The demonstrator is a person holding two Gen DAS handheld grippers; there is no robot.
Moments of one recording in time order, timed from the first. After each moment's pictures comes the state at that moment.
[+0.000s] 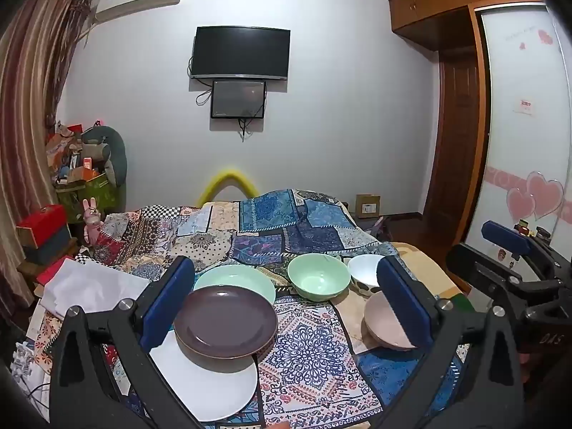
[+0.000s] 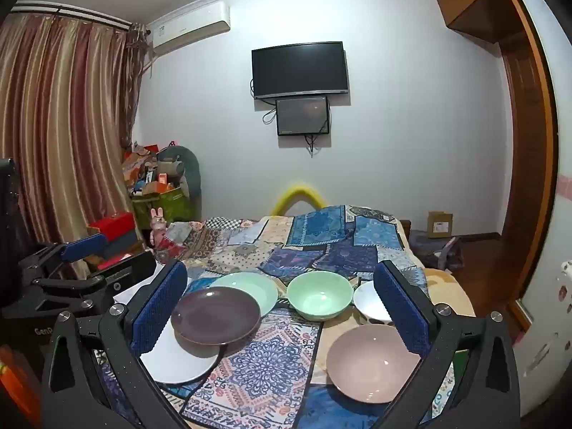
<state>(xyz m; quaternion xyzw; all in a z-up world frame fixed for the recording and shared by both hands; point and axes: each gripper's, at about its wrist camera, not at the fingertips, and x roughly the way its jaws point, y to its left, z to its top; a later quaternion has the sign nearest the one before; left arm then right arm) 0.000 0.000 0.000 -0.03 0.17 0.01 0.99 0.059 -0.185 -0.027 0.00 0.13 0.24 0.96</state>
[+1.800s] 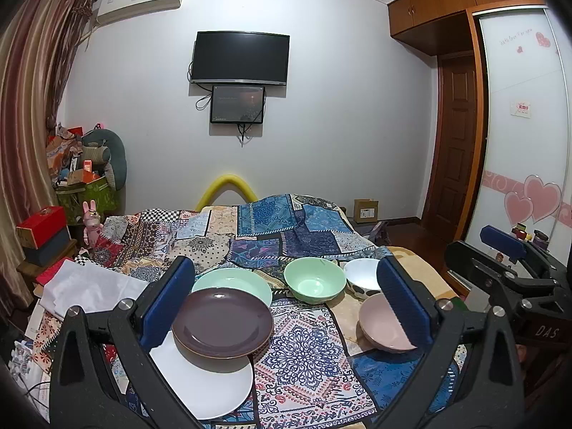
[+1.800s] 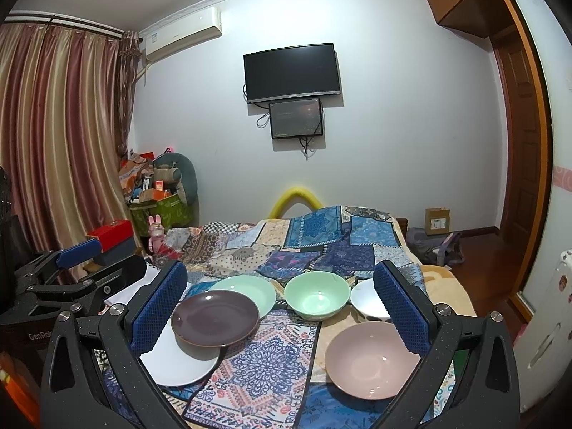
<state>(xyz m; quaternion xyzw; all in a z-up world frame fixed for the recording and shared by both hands) -0.008 -0.006 0.008 -0.03 0.15 0.00 0.99 0.058 -0.193 -0.022 0.02 0.13 0.23 0.96</state>
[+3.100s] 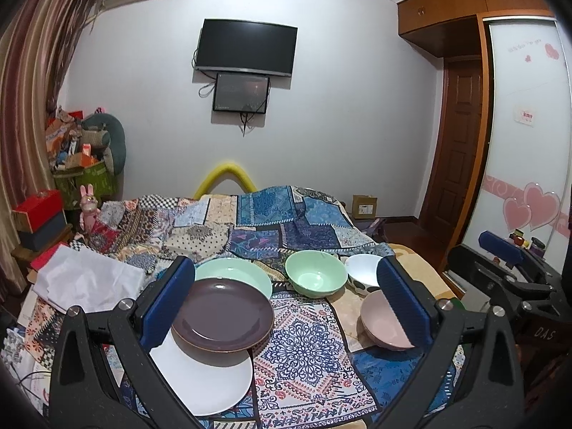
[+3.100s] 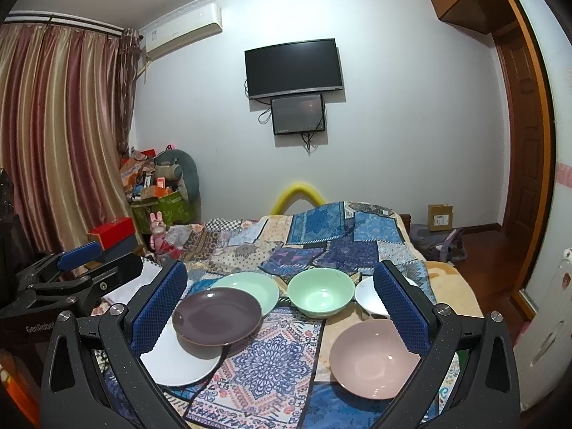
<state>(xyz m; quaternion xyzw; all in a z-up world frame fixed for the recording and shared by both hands) 0.003 0.013 -0.002 -0.06 0.17 -0.01 0.98 0.068 -0.183 -0.034 0.02 0.14 0.24 0.96</state>
